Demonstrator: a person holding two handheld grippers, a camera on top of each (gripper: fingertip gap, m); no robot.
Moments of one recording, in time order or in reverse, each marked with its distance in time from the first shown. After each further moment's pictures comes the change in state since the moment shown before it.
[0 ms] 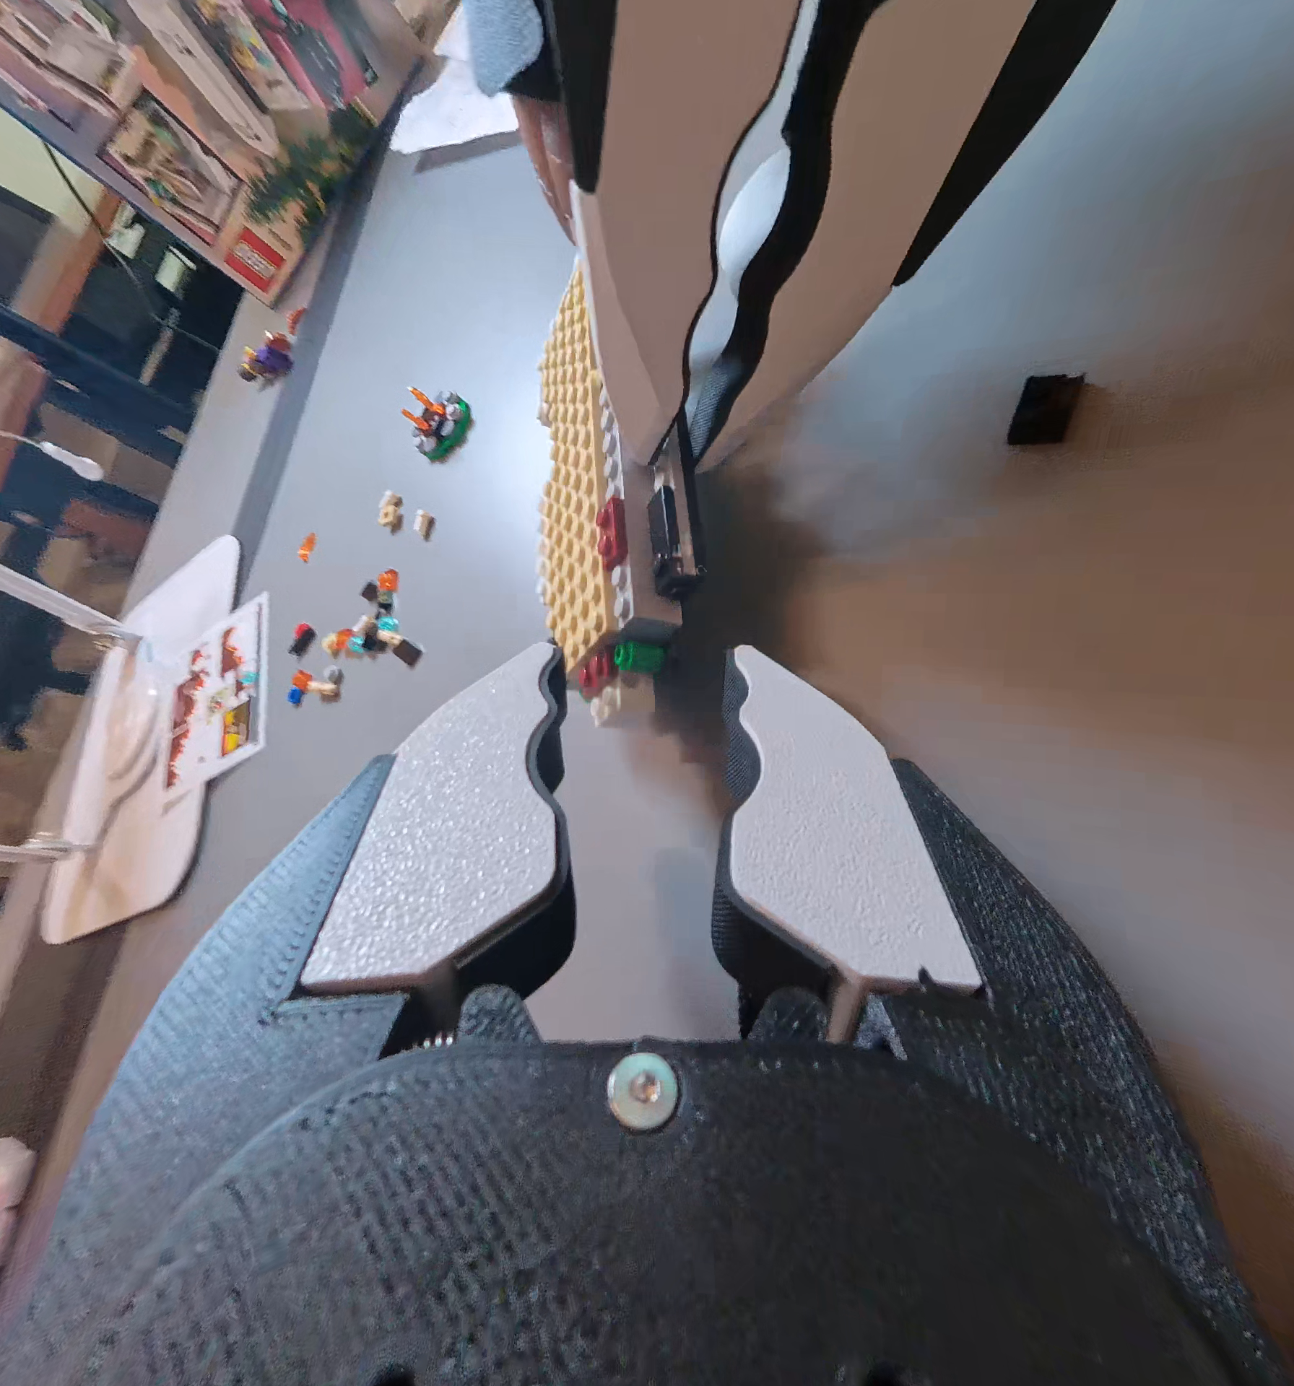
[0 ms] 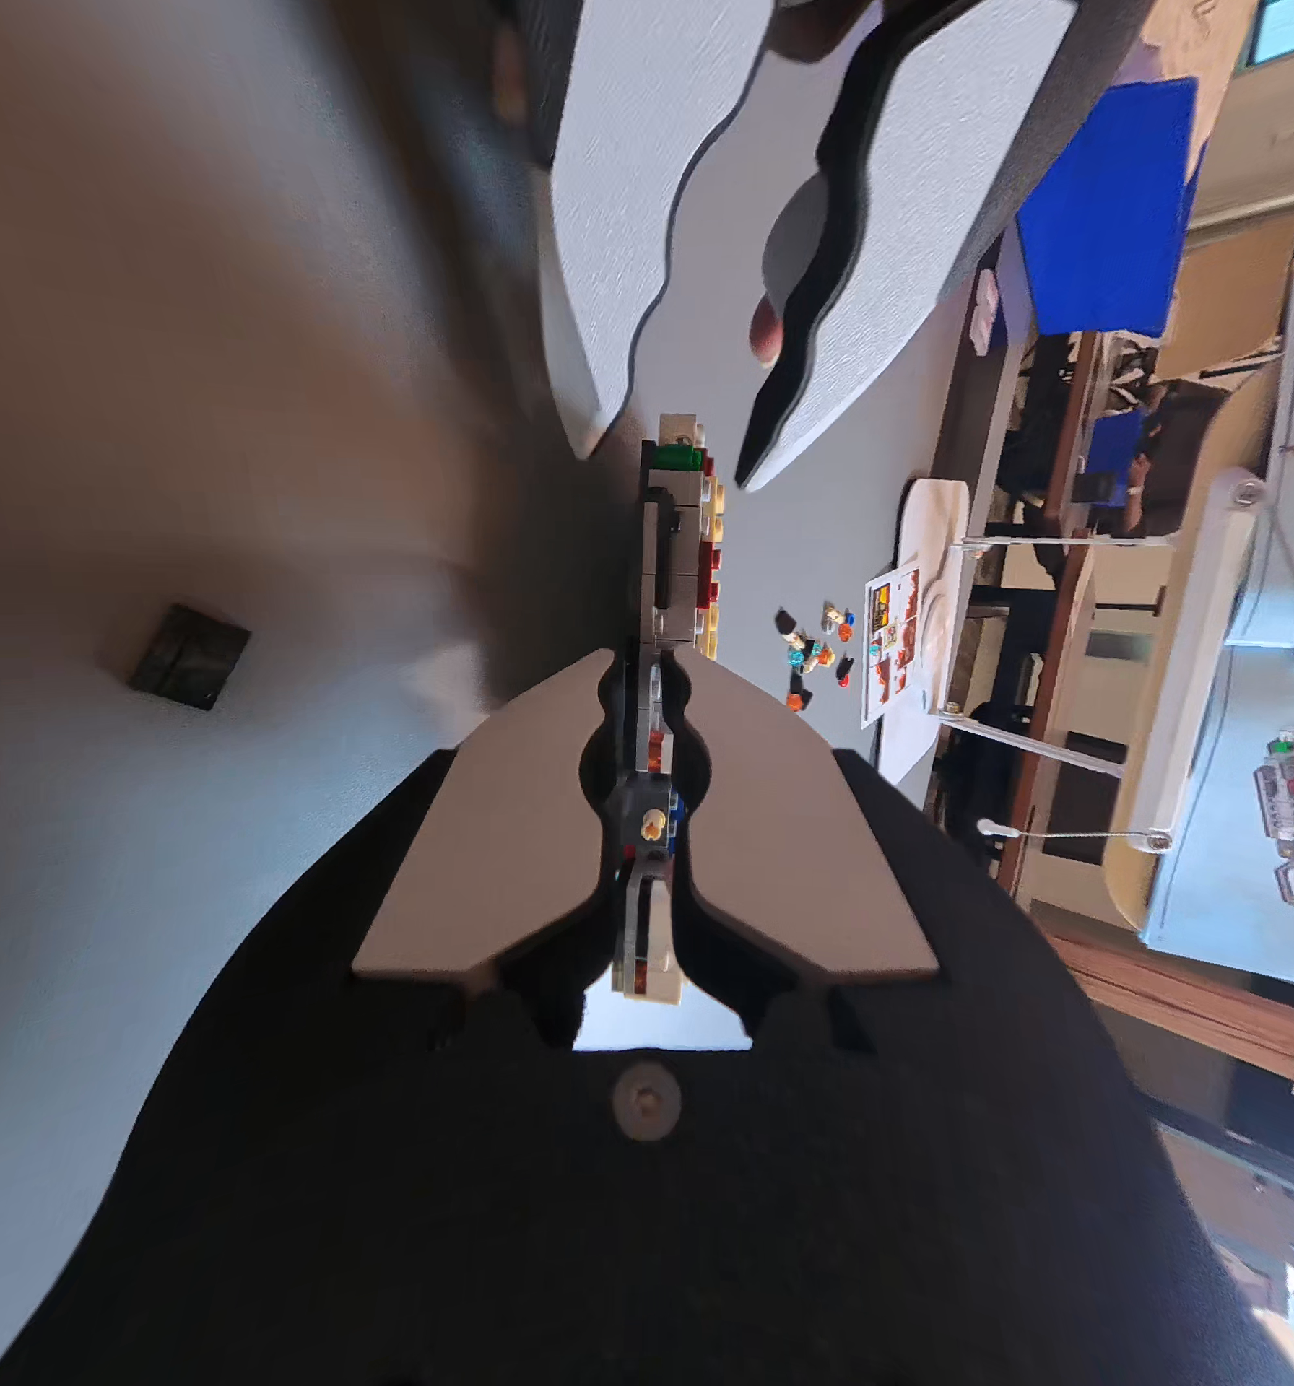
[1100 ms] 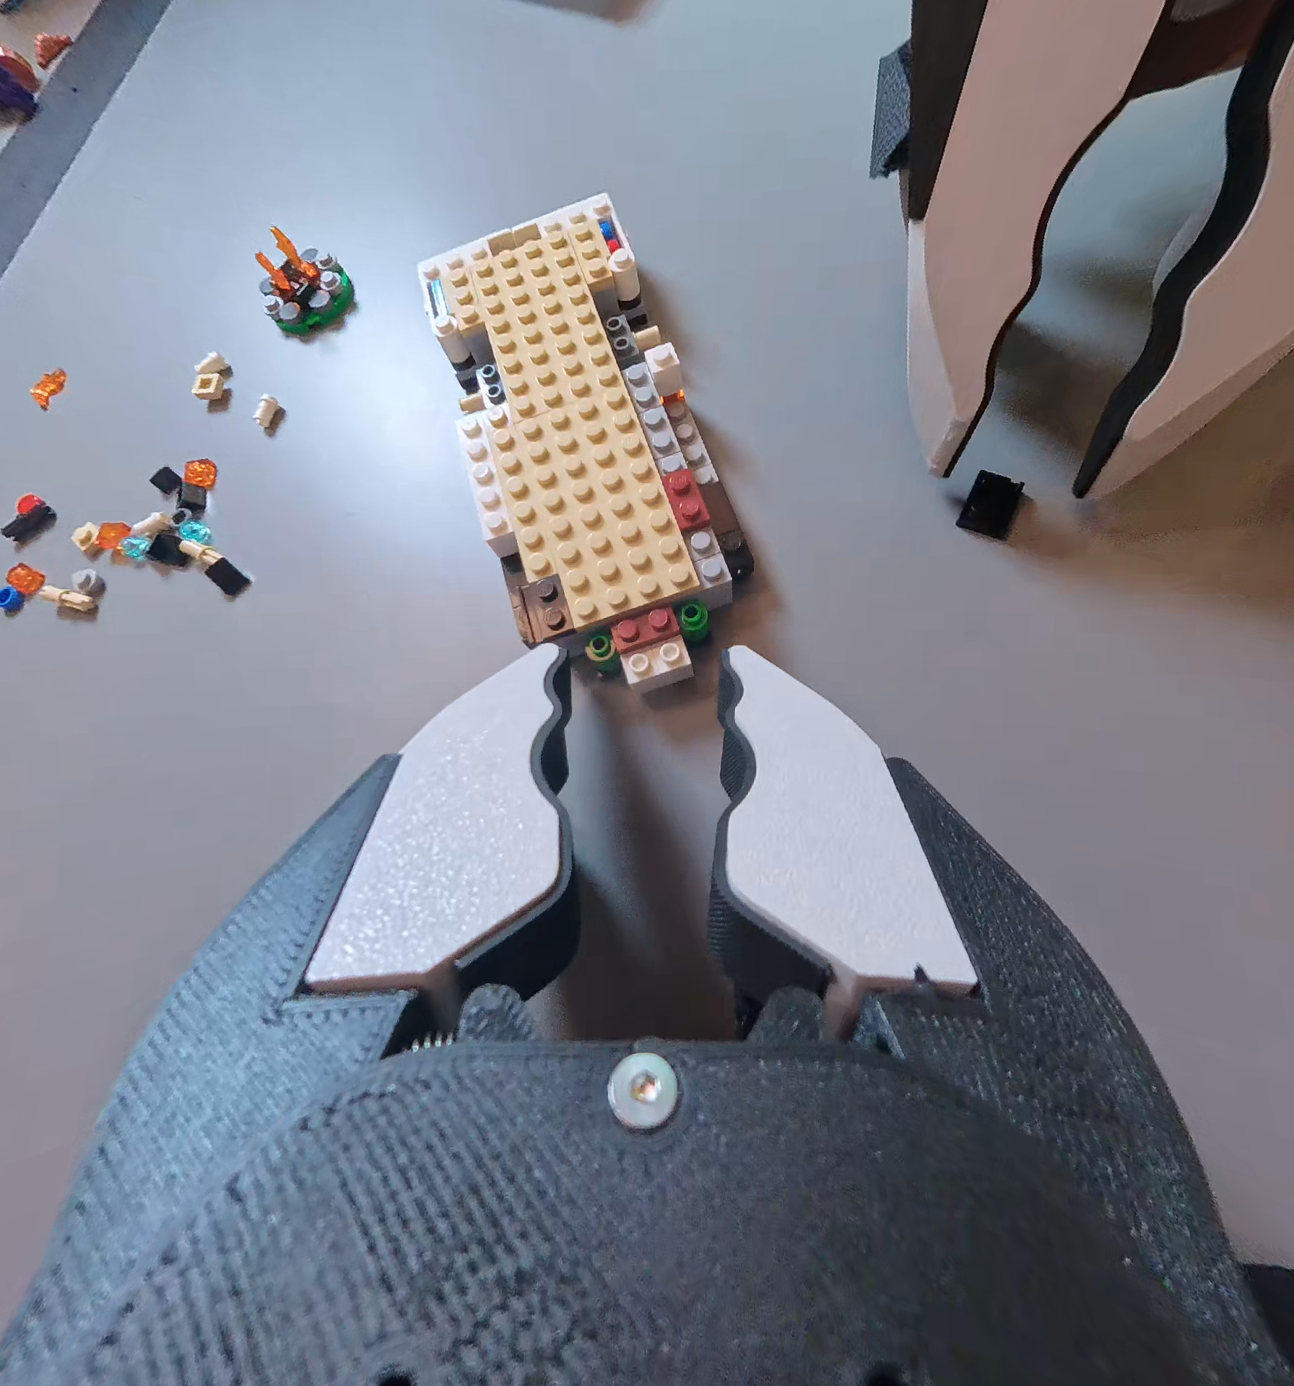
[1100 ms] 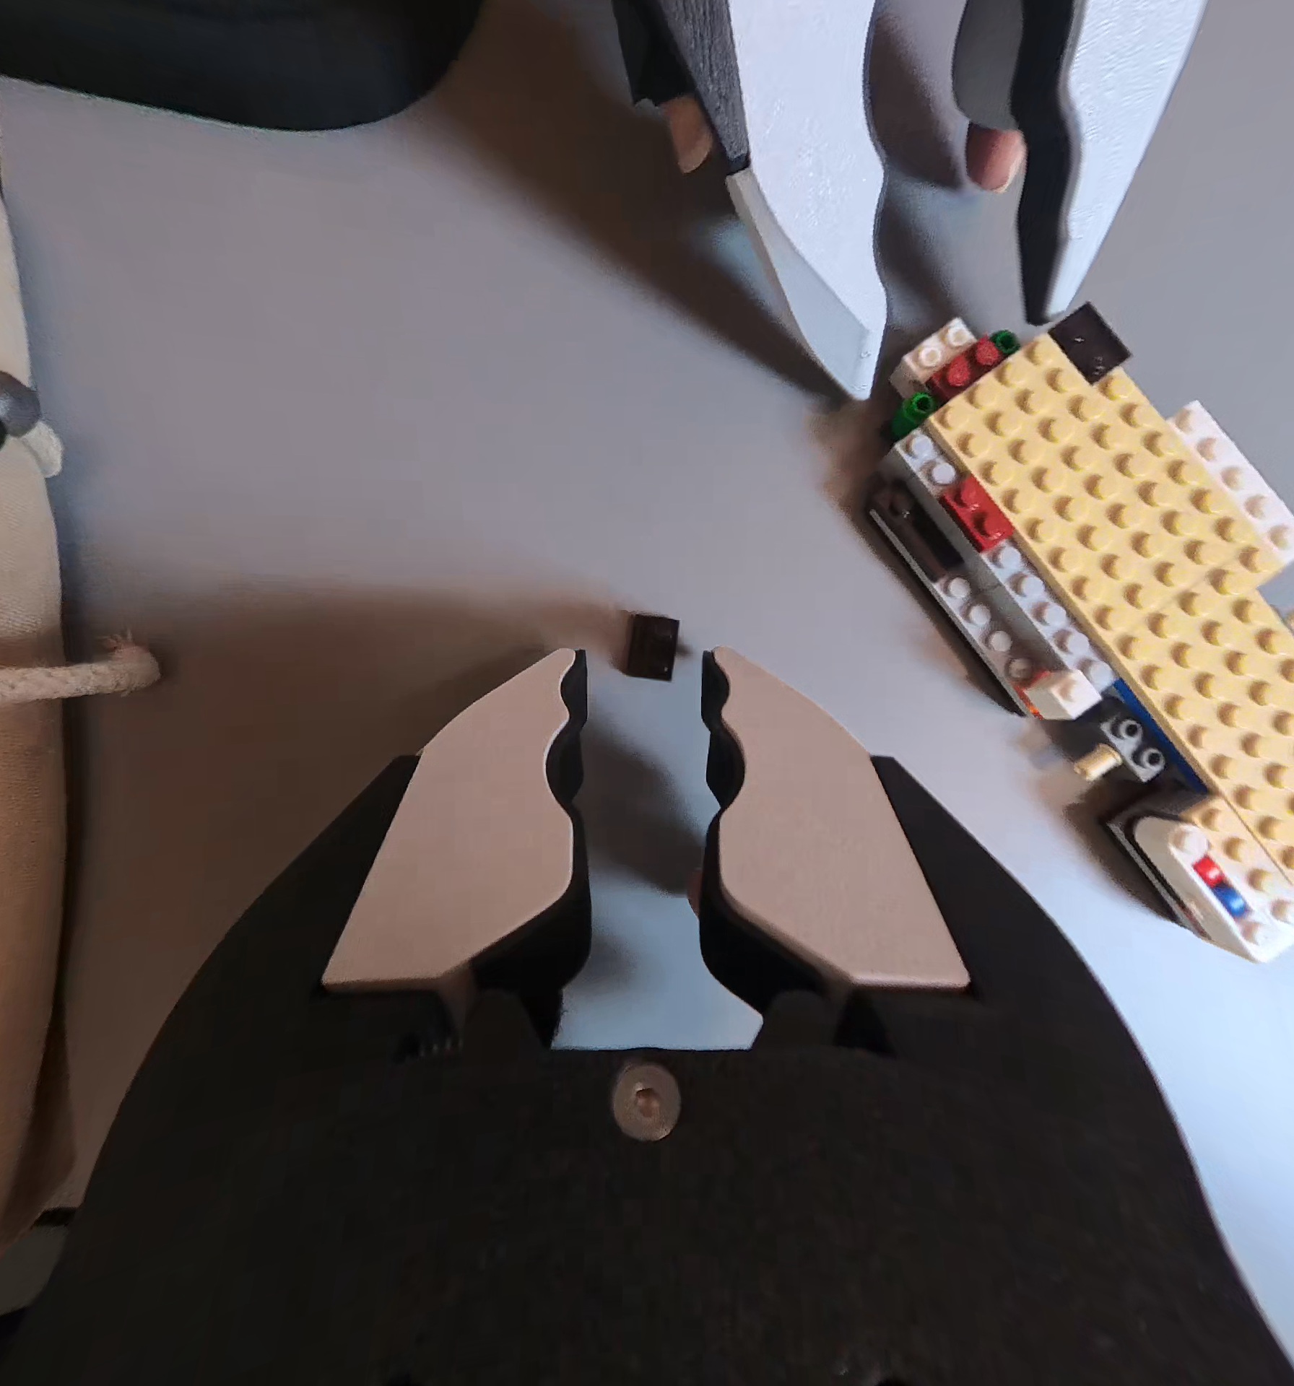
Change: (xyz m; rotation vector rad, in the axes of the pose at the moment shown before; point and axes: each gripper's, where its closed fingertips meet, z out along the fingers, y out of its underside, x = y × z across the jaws) left arm 0.014 0.005 0.012 -0.045 0.212 -0.328; right arm -0.079 -0.022 -0.042 0.066 -0.613 0.762
